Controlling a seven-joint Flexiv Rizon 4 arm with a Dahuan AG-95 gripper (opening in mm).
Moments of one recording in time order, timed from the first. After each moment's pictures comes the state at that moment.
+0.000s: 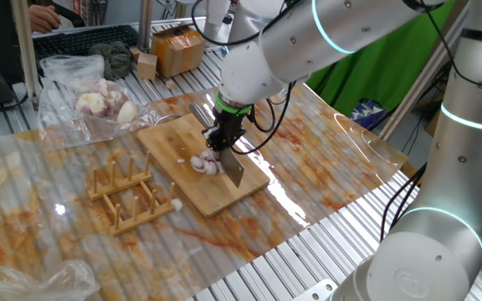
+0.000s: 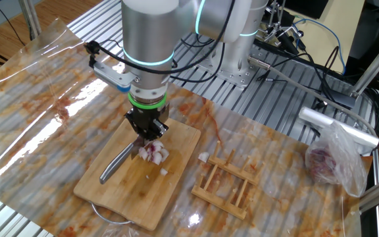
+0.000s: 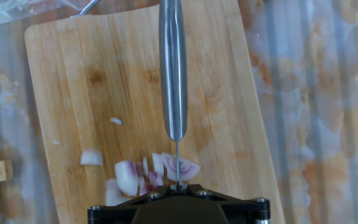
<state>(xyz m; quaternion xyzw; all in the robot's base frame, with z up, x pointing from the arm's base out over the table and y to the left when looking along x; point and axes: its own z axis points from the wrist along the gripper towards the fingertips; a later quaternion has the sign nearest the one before) 0.530 -0.042 0.042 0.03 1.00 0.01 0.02</state>
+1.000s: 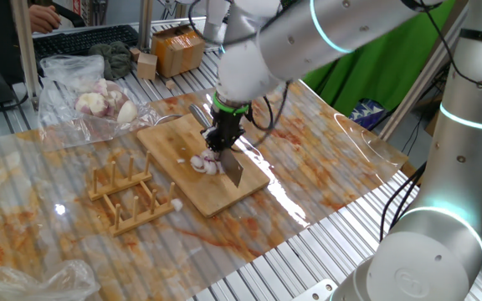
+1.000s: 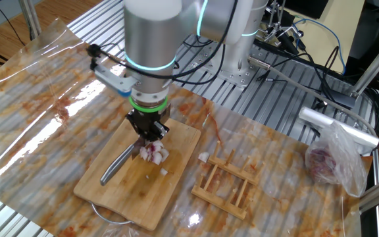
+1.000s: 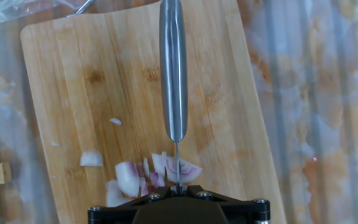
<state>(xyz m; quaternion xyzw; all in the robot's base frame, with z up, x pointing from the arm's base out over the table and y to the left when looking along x) 0.536 -0.036 0.055 0.03 1.00 0.00 -0.01</state>
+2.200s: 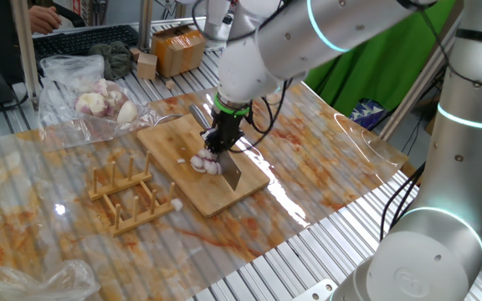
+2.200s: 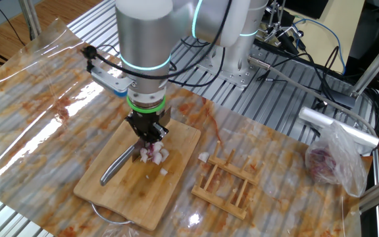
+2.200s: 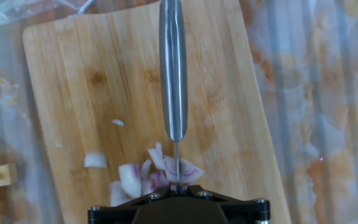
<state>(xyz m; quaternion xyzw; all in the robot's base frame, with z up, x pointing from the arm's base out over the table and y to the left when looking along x) 0.531 -0.036 0.034 0.04 1.00 0.01 0.02</state>
